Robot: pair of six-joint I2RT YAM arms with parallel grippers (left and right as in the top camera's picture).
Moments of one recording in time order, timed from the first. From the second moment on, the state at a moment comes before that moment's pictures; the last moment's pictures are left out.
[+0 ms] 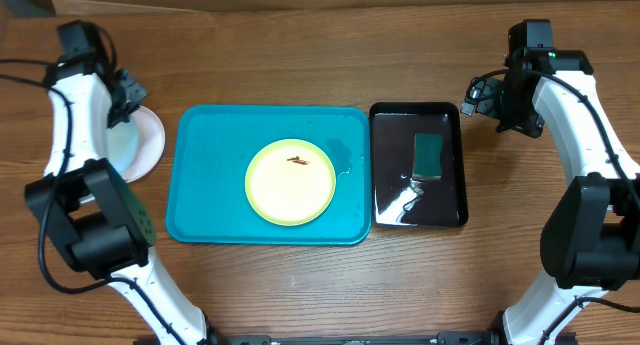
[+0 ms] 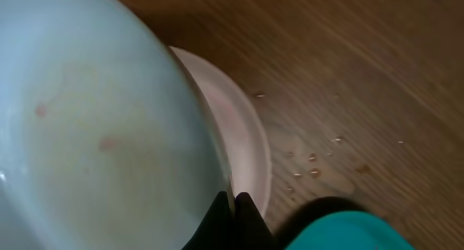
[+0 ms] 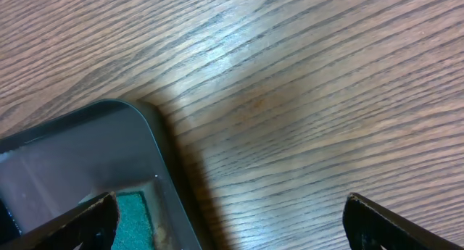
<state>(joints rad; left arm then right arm) 0.32 2.11 1.80 -0.85 -0.10 -0.39 -0.05 1.93 1.60 -1.00 0.02 0.33</state>
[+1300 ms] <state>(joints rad) -0.08 2.11 1.81 -1.30 0.08 -0.29 -0.05 1.93 1.60 -1.00 0.02 0.33</state>
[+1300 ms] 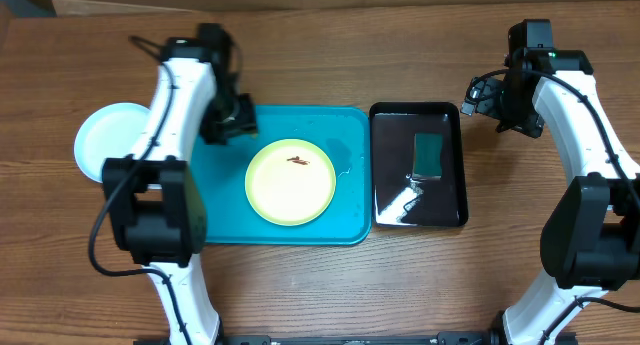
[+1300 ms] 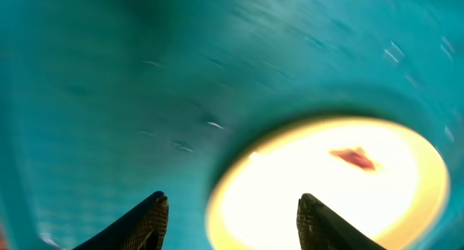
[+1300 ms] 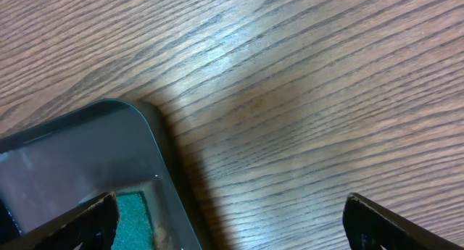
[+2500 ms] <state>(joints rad) -0.42 1.51 1.00 -0.92 -0.02 -1.02 -0.05 1.93 1.60 -1.00 0.02 0.33</state>
